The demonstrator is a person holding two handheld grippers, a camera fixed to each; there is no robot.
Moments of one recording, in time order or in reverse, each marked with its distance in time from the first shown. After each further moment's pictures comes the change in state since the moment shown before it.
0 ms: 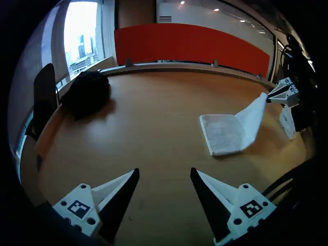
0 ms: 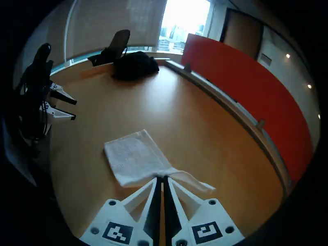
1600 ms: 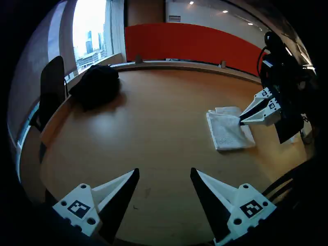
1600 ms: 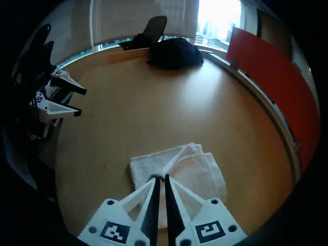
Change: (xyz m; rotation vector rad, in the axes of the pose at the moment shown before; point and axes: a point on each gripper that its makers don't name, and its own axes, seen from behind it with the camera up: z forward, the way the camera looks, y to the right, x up) left arm -0.019 -0.016 -0.018 0.048 -0.011 -0.051; right arm 0.023 -0.092 0.100 0.260 -0.066 -0.117
